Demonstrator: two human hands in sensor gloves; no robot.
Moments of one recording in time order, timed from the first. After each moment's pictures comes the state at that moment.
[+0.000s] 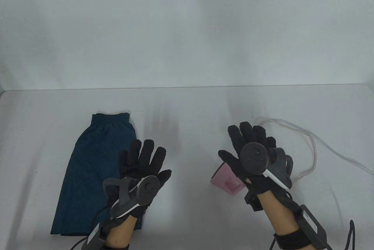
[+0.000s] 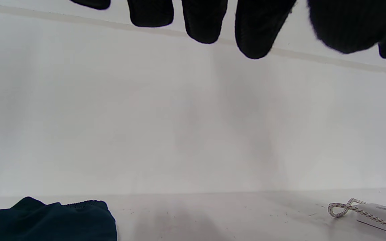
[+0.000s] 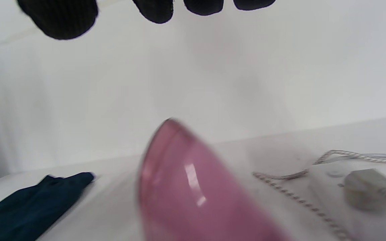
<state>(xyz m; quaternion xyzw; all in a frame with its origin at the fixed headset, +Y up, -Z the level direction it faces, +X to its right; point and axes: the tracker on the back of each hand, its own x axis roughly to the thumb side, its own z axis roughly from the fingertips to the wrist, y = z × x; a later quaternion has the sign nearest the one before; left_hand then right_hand) -0.158 -0.639 -0.286 0.16 -0.12 0.03 0.98 0.142 -0.595 -0.305 0.10 -0.08 0.98 0.14</state>
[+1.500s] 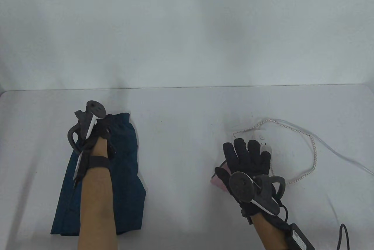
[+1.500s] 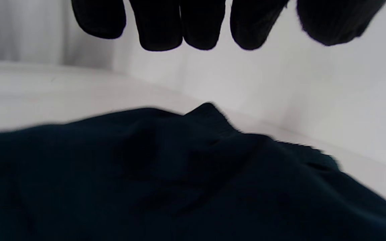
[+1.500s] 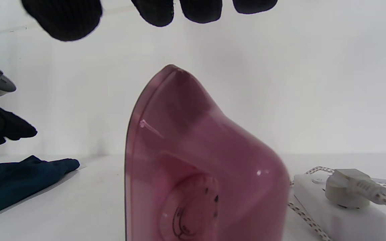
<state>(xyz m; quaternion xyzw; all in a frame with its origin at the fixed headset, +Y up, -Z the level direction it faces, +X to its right) -0.339 -0.704 -0.518 -0.04 0.29 0.15 0.94 0.137 -0.637 -0.285 0.08 -0.15 0.98 0.06</state>
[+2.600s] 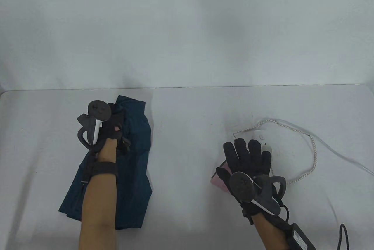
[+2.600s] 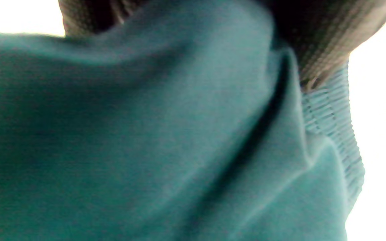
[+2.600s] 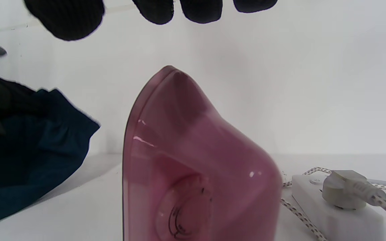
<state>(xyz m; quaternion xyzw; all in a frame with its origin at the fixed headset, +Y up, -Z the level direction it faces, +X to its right) -0.278 -0.648 -0.476 0.11 0.18 0.27 0.94 0.141 -0.636 -0.284 0.08 -0.14 0.98 0.07</state>
